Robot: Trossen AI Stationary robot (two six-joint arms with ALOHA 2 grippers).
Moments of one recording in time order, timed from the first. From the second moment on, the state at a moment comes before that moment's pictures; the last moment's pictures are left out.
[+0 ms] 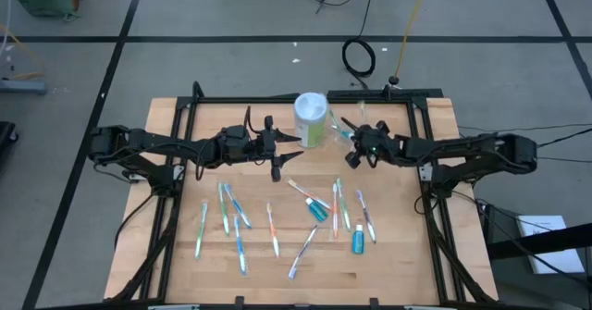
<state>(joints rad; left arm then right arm) 0.11 1.42 0.78 0.59 -0.04 0.20 -0.30 1.23 0.50 -0.01 0.43 0.24</state>
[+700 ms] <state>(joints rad) 0.11 1.42 0.78 0.59 -0.05 0.27 -0.36 1.26 0.51 0.22 0.49 0.03</state>
